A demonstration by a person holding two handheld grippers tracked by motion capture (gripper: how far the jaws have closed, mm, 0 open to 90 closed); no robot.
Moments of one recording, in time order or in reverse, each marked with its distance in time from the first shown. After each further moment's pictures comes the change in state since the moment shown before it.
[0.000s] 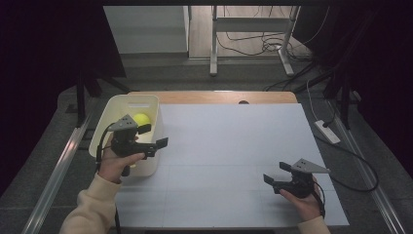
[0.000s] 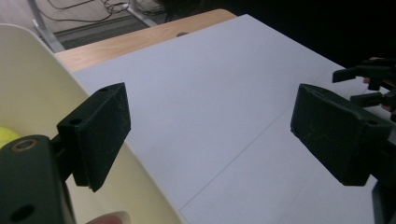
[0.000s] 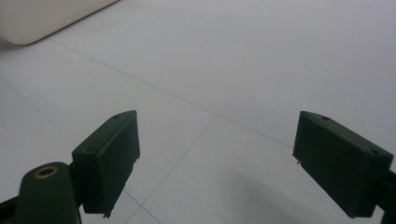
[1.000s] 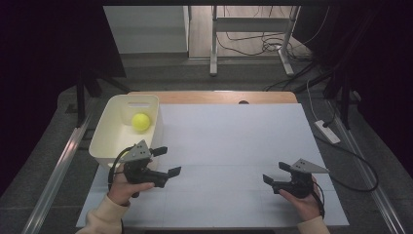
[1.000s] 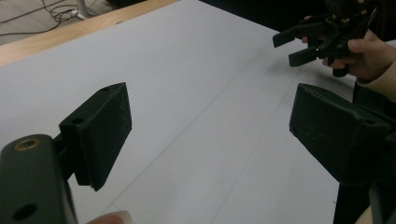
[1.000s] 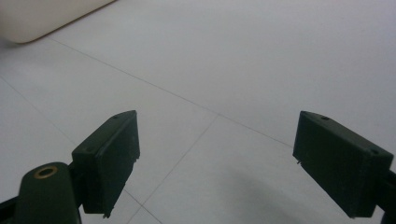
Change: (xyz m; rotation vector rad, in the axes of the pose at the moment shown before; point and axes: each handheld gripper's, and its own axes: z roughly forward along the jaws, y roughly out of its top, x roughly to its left) left arm -0.047 -0.044 0.012 0.007 -0.148 0.129; right arm 0.001 0.000 0.001 0.003 -0.001 -0.004
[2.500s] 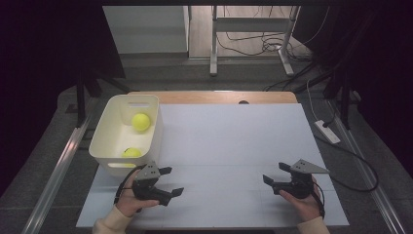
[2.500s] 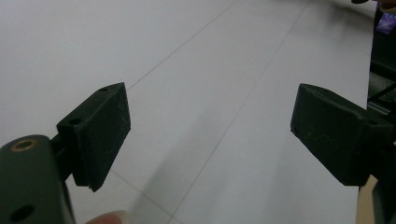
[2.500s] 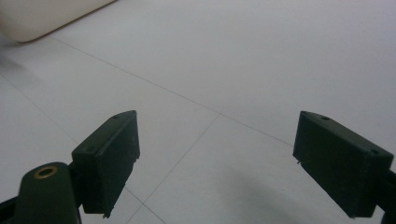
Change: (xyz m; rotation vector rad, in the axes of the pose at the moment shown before) left arm 0.002 -0.067 0.030 0.122 -0.031 -0.004; right arm 0.001 -0.001 -0.001 -0.002 0.003 -0.005
